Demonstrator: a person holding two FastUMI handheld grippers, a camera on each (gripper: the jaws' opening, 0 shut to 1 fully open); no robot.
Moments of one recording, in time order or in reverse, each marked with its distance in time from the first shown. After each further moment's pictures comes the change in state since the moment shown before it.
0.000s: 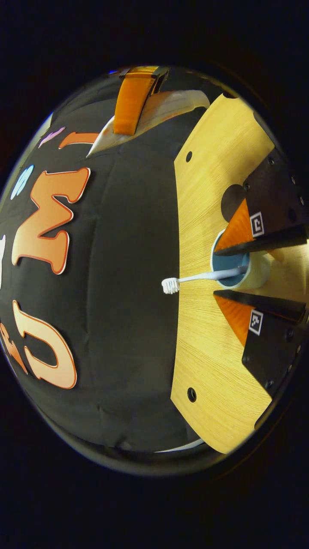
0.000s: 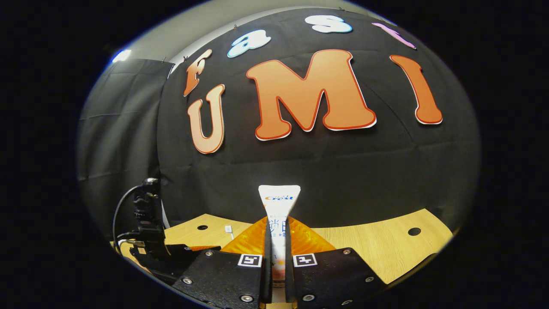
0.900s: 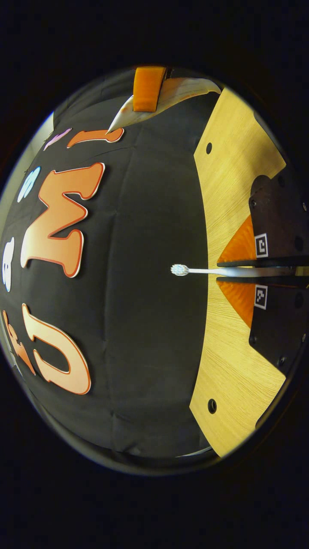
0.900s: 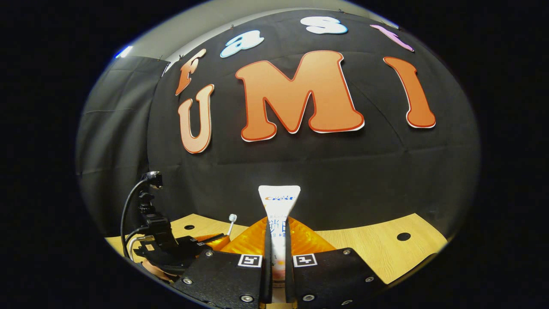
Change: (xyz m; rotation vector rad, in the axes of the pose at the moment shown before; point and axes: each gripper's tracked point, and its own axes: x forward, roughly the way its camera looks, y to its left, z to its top) left arm 0.066 -0.001 0.039 0.002 -0.170 0.020; right arm 0.006 -0.033 0.000 -0.025 -0.008 -0.065
